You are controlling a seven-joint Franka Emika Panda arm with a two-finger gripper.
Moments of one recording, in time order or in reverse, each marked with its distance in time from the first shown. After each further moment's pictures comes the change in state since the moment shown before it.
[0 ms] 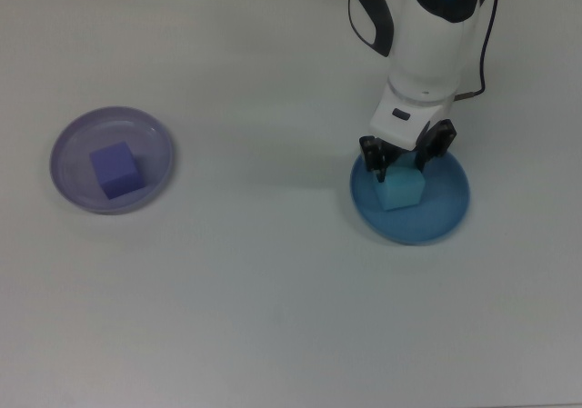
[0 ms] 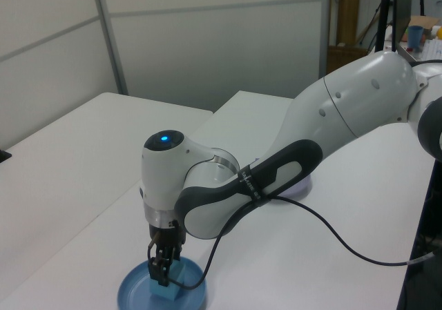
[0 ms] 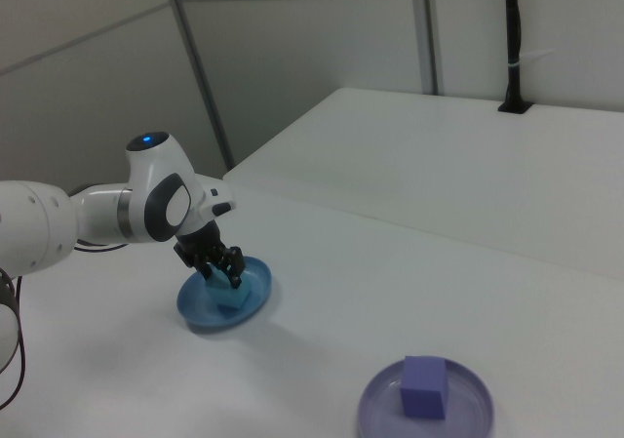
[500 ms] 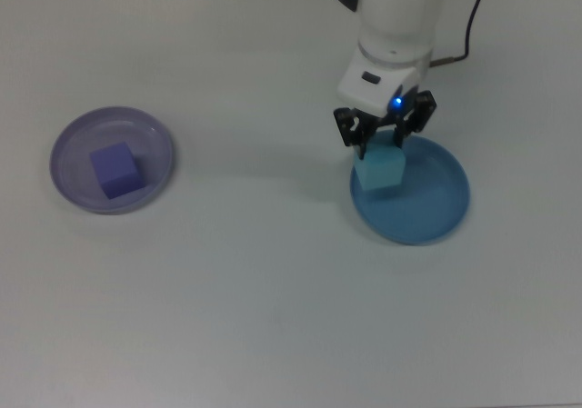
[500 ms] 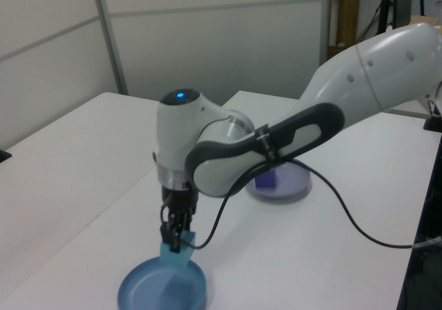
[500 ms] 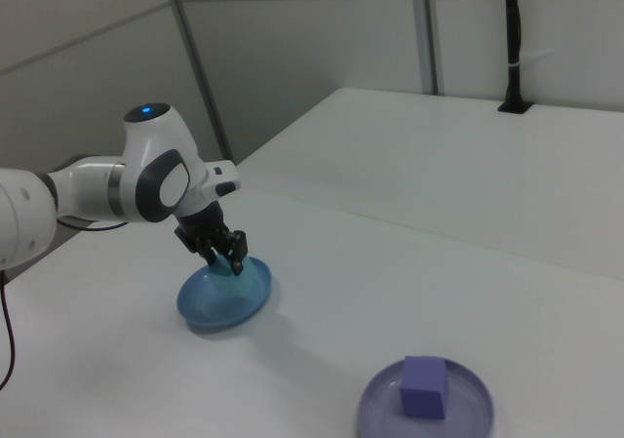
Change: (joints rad) arm -0.057 -0.119 0.000 -0.033 0.049 -0.076 -0.072
